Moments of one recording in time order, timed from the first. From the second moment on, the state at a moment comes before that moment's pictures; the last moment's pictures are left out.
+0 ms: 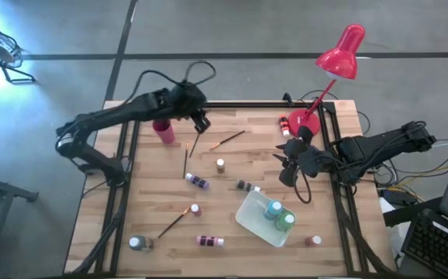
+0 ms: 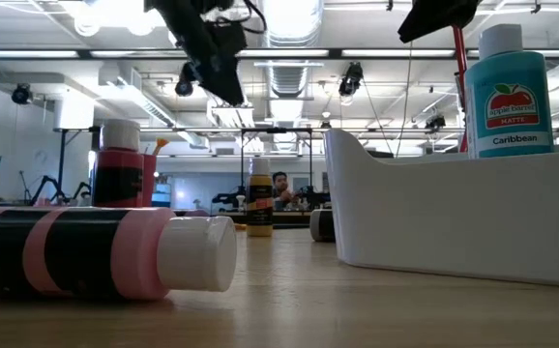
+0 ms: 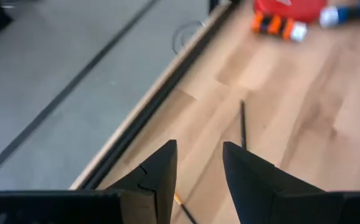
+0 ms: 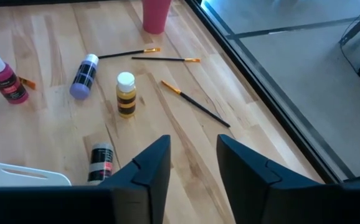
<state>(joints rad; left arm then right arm) 0.42 1.43 1.36 -0.65 -0.23 -0.03 0.29 1.11 1.09 -0.79 0.65 0.39</state>
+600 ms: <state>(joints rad) 0.33 1.62 1.30 -0.62 -0.23 0.11 0.29 1.11 1.09 -0.81 0.65 0.39</state>
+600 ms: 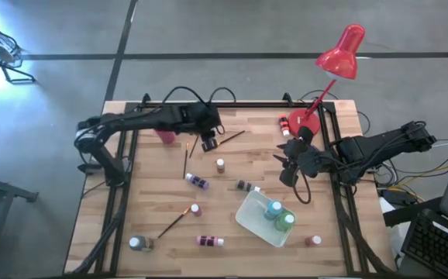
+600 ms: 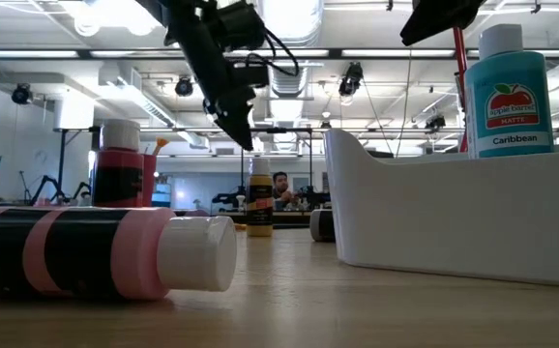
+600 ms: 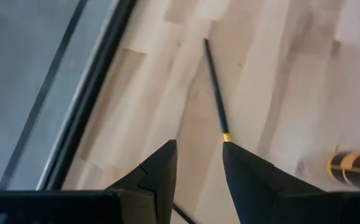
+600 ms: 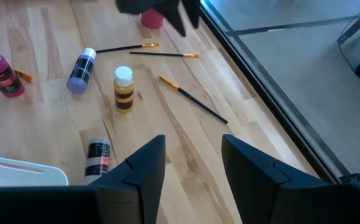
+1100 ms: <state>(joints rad) 0.31 1.64 1.09 -0.45 -0.17 0.05 0.29 1.11 1.09 -0.81 0.65 0.39</state>
